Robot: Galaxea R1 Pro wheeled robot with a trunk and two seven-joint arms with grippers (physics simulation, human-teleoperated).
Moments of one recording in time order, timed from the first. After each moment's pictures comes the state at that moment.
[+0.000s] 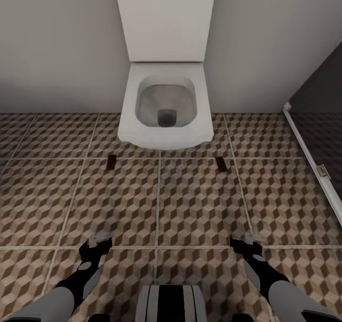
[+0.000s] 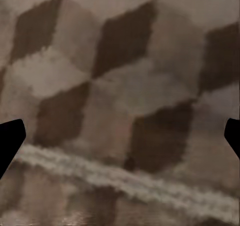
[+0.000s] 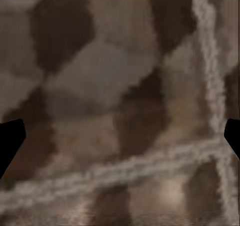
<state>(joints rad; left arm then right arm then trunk) -0.67 0.07 -0.05 -0.23 0.16 -0.31 0.21 -0.69 -0.07 -0.15 -0.26 0.00 -0.13 -0.11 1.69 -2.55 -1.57</state>
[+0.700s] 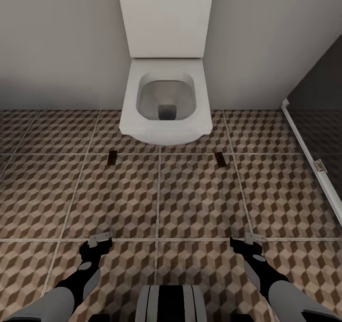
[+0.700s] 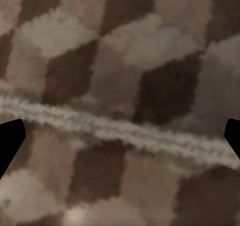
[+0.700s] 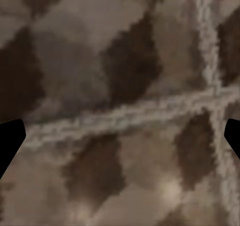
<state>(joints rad) -0.67 0.07 -0.05 -0.23 0.16 -0.31 0.21 -0.69 -0.07 -0.15 -0.26 0.00 -0.13 -0.11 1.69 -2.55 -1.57</state>
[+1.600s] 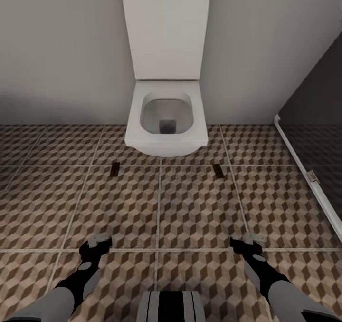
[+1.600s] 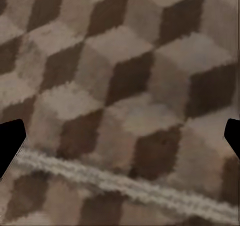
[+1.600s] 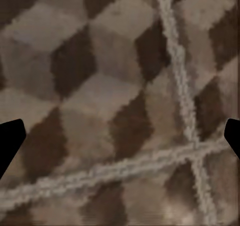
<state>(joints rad) -0.67 0.07 -0.05 -0.23 0.16 -0.31 0.21 -0.69 -0.07 -0.15 -0.26 0.00 -0.13 -0.11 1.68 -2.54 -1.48</state>
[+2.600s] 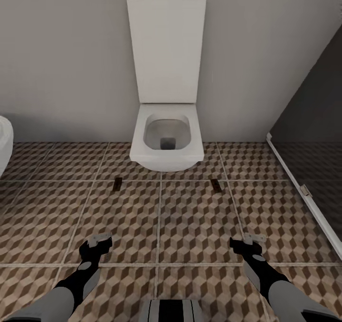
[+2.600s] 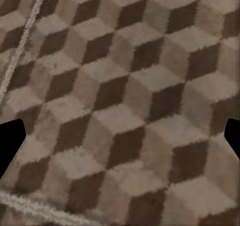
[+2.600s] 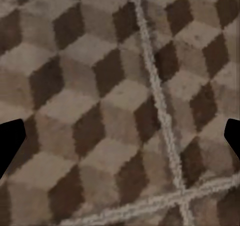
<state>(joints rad) -0.67 0.07 -0.05 -0.23 0.16 -0.32 0.20 -0.69 -0.07 -0.14 -0.26 0.01 -0.12 -0.11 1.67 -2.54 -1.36</state>
